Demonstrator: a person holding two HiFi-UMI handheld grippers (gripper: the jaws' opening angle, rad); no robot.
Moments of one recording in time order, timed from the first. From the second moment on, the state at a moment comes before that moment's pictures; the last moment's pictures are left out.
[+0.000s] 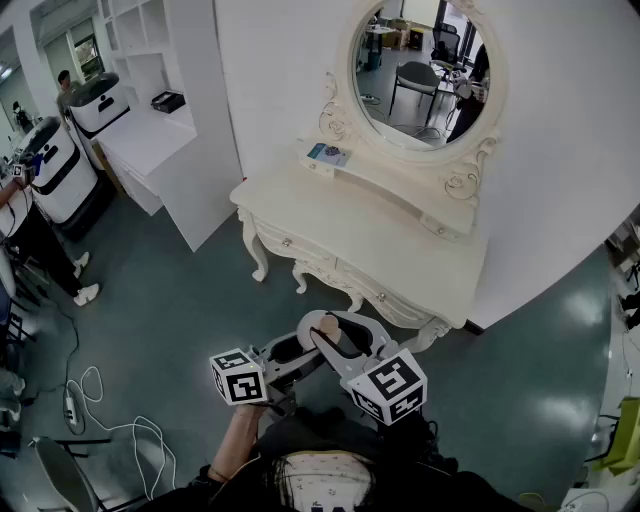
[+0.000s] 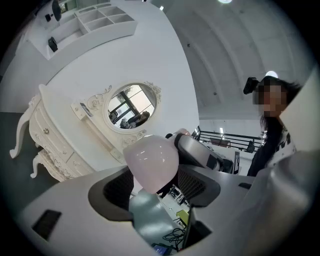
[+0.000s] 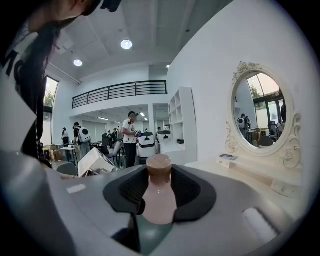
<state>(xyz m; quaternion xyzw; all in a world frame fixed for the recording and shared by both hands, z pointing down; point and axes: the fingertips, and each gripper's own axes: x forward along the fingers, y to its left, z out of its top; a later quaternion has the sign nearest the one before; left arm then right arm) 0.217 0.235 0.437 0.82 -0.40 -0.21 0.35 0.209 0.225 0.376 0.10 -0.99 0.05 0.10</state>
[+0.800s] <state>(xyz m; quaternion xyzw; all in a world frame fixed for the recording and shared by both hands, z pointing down) 0.197 0.253 0.442 0.82 -0.40 -0.20 0.34 0.189 0.240 0.380 0.12 -0.99 0.06 0.09</state>
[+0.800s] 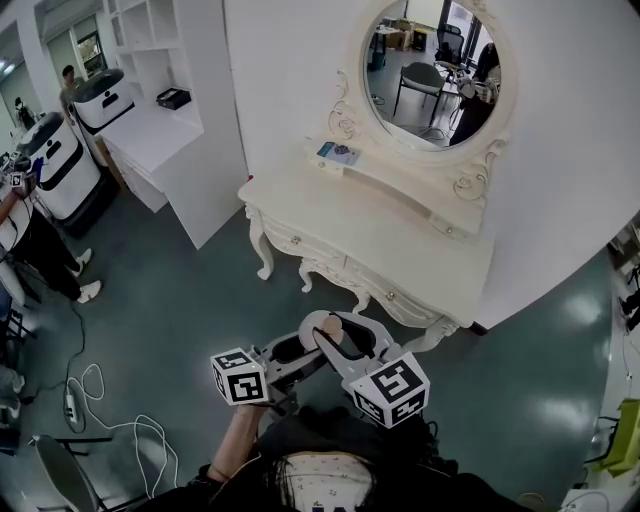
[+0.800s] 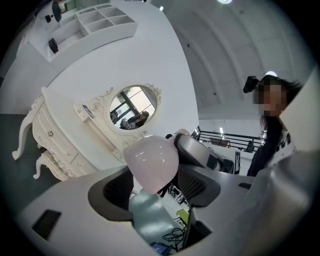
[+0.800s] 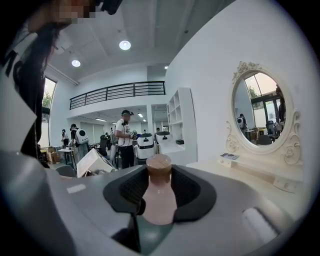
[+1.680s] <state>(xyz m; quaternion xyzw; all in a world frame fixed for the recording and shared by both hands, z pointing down) 0.162 0.237 0.465 0.81 -0.40 -0.22 0.37 0.150 0.221 0.404 0.11 -0.98 0.07 0.12</state>
